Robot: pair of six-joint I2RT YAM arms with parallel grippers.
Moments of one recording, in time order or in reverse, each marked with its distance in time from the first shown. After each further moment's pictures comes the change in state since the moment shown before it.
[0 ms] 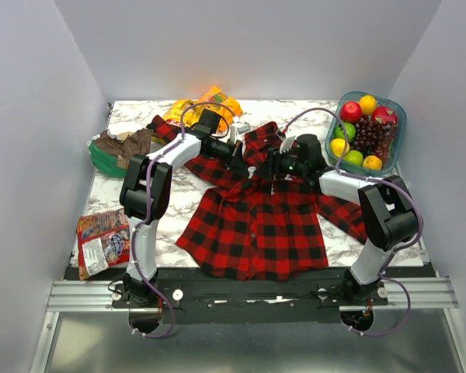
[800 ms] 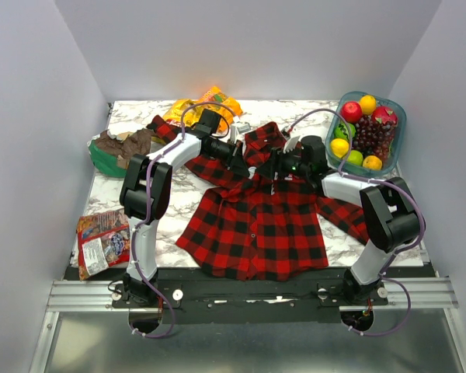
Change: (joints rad) left arm -0.001 0.000 0.005 -0.001 0.002 -0.026; right arm -0.014 -0.026 -0.045 0.081 0.005 0.014
